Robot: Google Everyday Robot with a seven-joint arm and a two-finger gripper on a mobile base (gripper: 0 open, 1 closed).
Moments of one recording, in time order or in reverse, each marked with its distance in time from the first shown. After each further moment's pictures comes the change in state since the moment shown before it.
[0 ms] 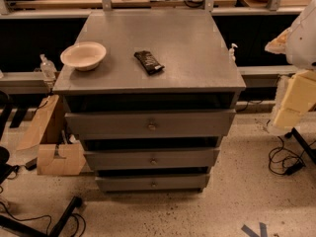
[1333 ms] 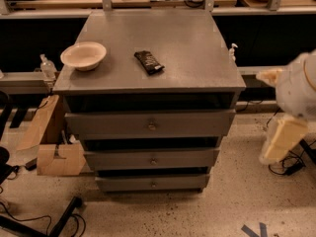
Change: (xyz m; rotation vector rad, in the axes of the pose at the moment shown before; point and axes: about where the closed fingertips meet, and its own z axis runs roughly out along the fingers) arm 0.019 0.013 0.065 0.068 -0.062 -0.076
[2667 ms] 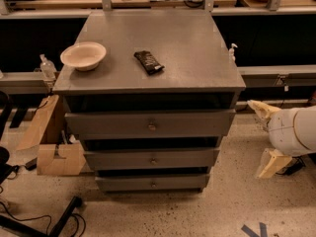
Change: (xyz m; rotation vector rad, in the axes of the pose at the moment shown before) arm 0.055 0.006 0.109 0.153 -0.118 -0.210
